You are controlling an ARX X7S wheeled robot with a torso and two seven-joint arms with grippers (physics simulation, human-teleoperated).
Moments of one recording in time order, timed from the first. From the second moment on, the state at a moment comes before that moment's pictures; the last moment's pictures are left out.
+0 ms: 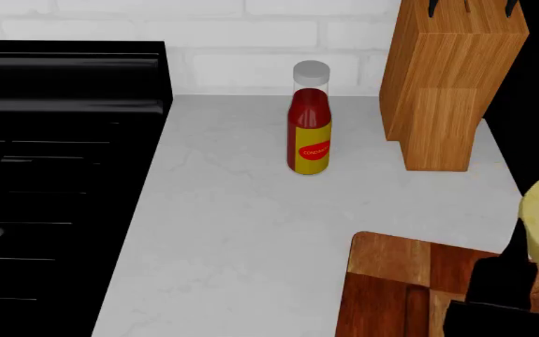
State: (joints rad) left arm -0.43 -0.36 -0.17 0.07 -0.28 -0.33 -0.47; right arm 0.53 0.84 0.41 -0.78 2.07 1.21 1.42
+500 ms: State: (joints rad) left arm -0.43 -0.36 -0.17 0.08 -0.28 -0.33 -0.48; right arm 0.34 0.82 0.66 -0.73 1.99 1.28 1.33
